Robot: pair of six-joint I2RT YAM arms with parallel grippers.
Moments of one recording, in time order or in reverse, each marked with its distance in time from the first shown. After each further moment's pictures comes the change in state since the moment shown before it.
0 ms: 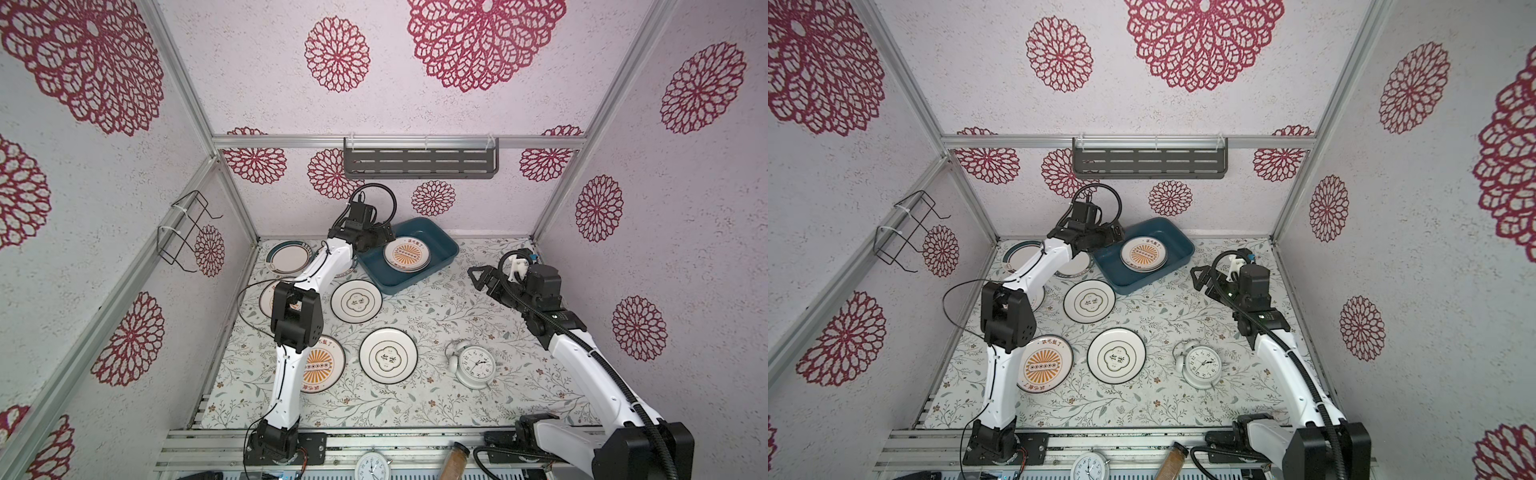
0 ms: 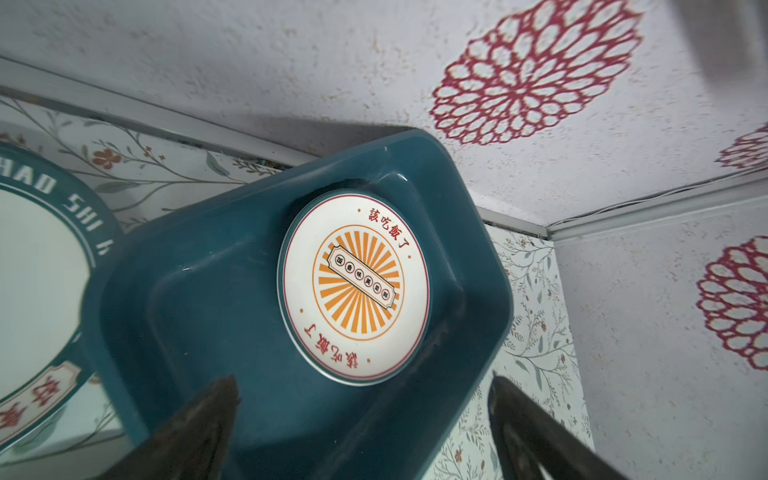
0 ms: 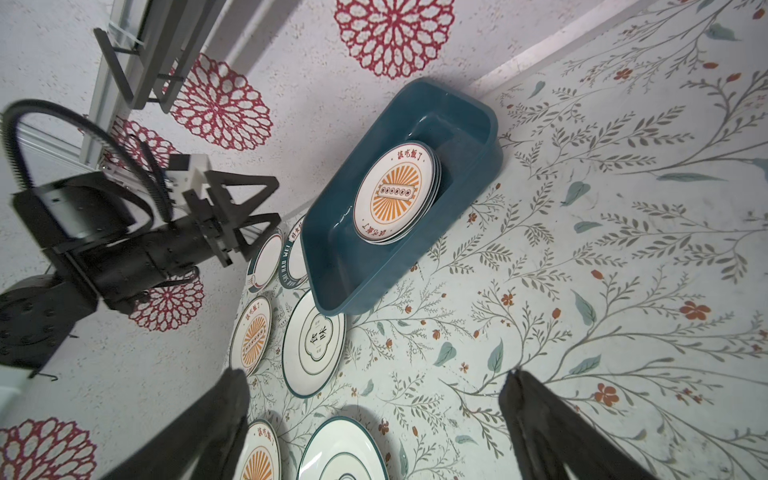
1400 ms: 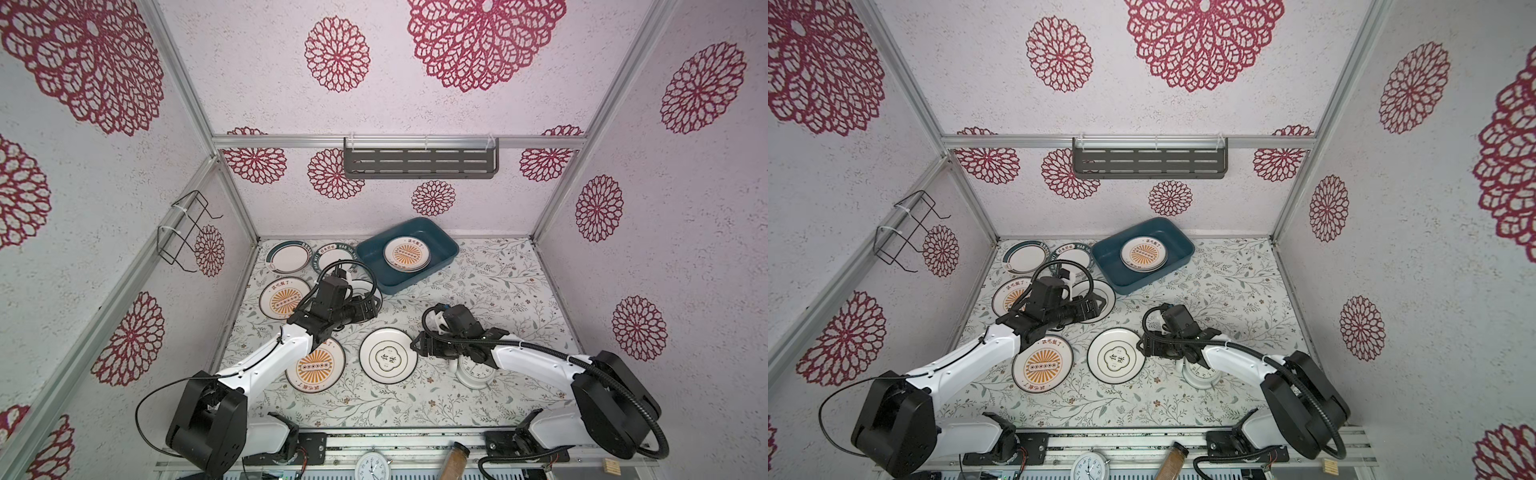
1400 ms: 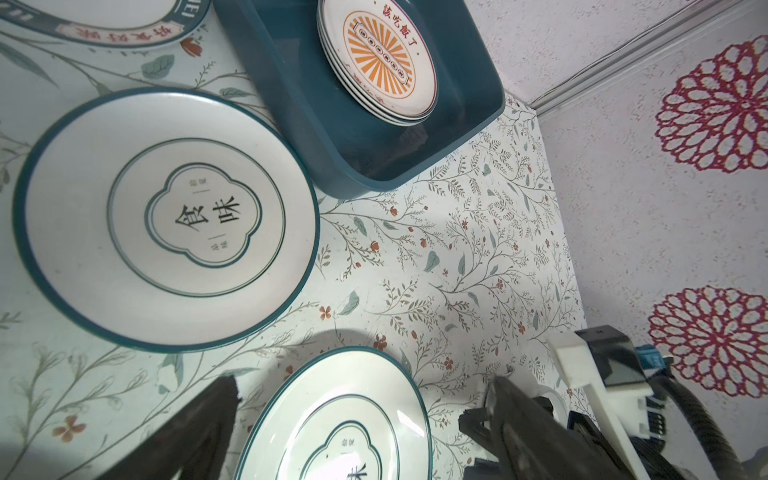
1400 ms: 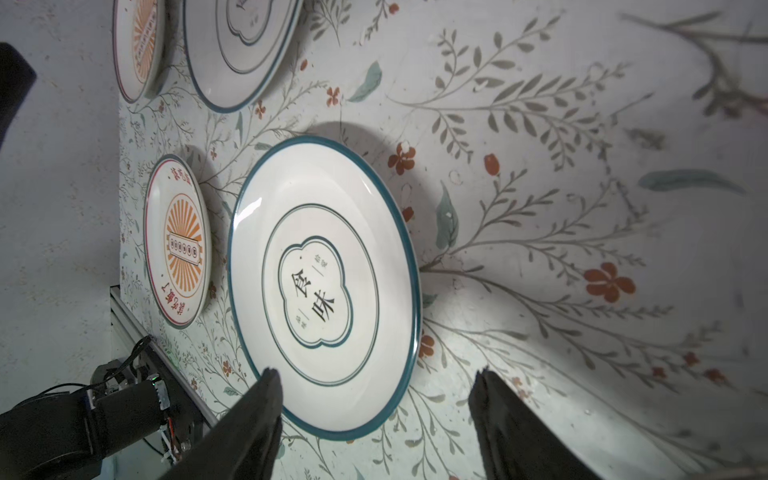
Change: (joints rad) left arm -0.095 -0.903 -1.273 0.332 0.010 -0.058; right arm 0.546 0.292 -0.187 0.018 0.044 0.061
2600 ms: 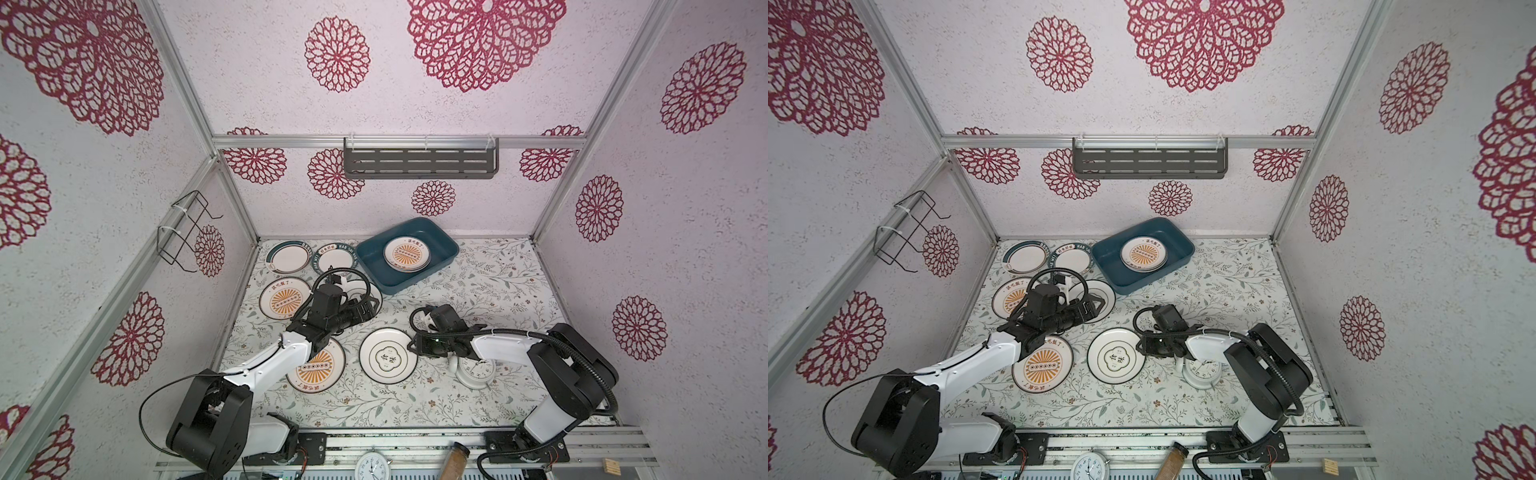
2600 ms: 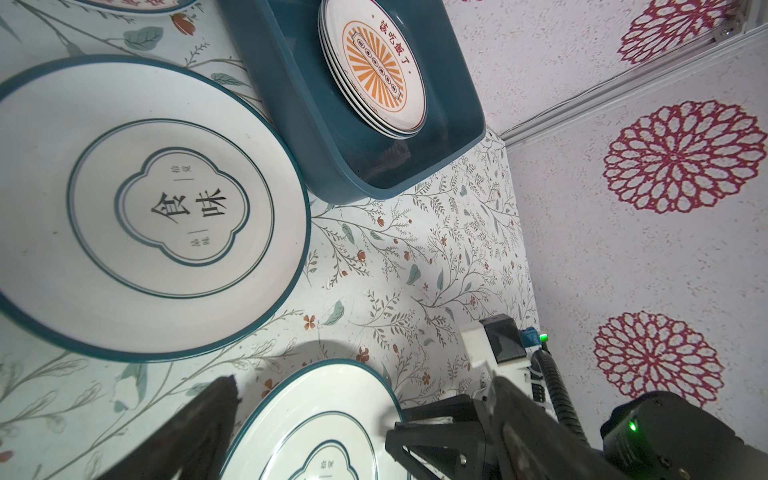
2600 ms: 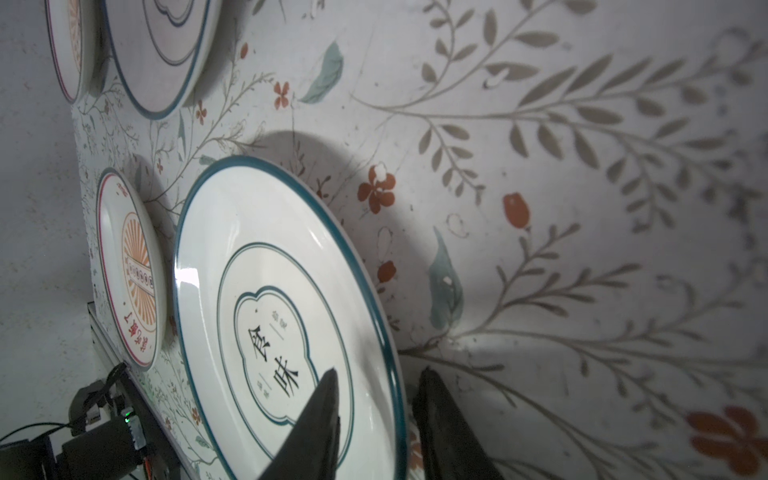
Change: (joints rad) left arm 0.035 0.010 -0.105 0.209 0.065 -0.101; right arm 0.003 0.232 0.055 0.139 -0.026 0.028
